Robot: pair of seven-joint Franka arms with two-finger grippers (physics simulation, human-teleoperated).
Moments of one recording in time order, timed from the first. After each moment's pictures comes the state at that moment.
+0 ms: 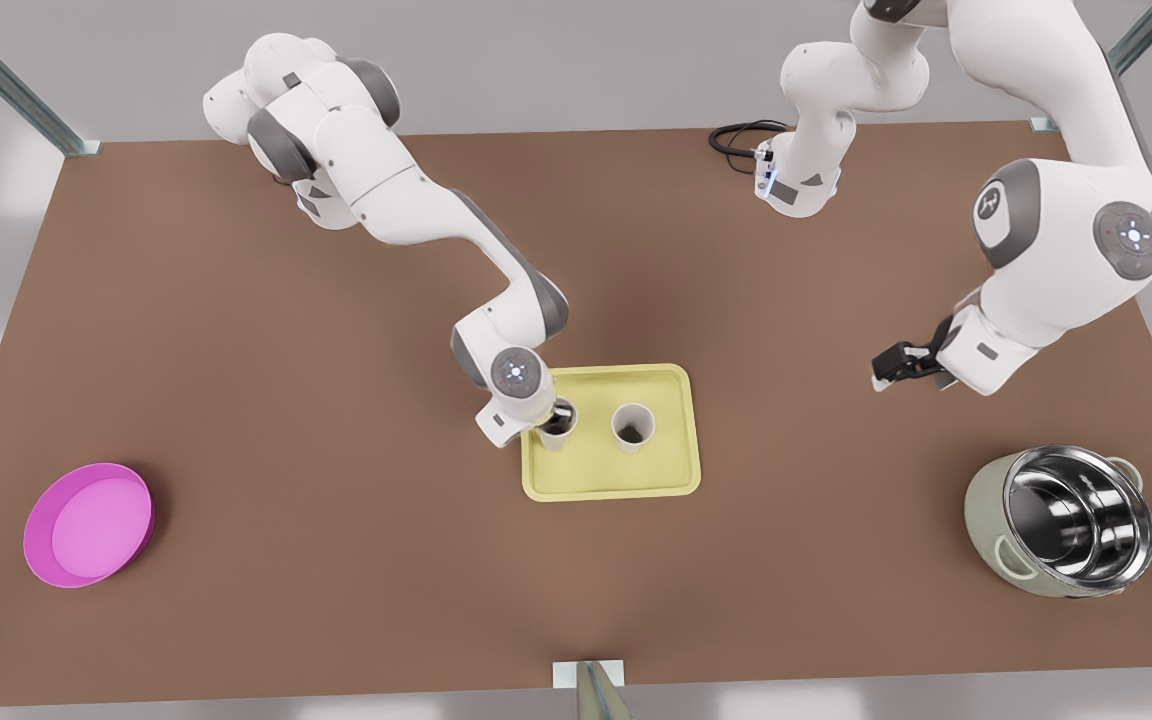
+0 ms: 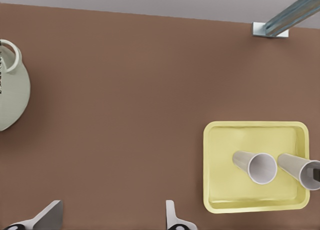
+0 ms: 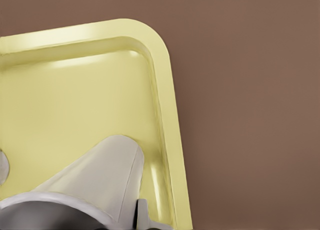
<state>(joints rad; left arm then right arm) -0.15 0.19 0.06 -1.49 -0.12 1.72 -0.10 0.66 0.80 -0.01 -1.36 0.13 2.12 0.71</state>
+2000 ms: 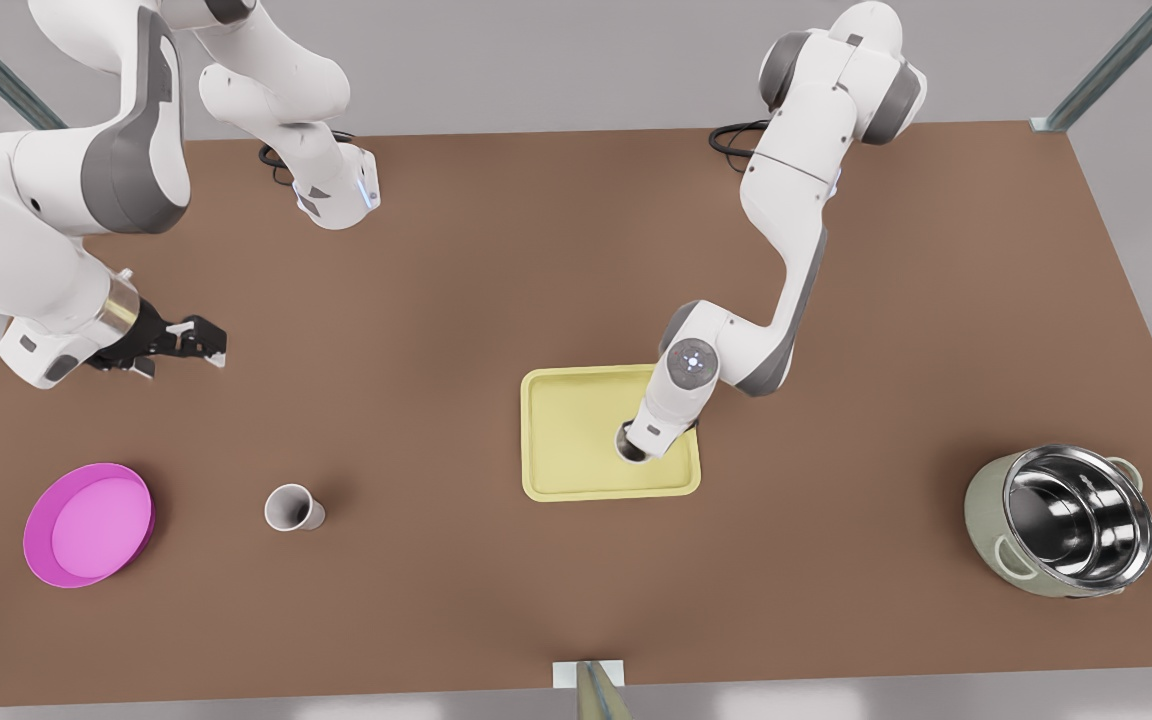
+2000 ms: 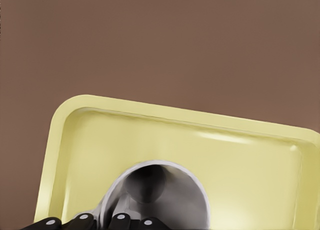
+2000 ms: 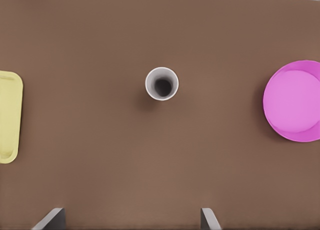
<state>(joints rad) -0.60 0.68 0.04 -1.57 -0.07 2.31 -0.70 0.04 0.13 0.00 -1.45 0.02 1.54 -0.08</state>
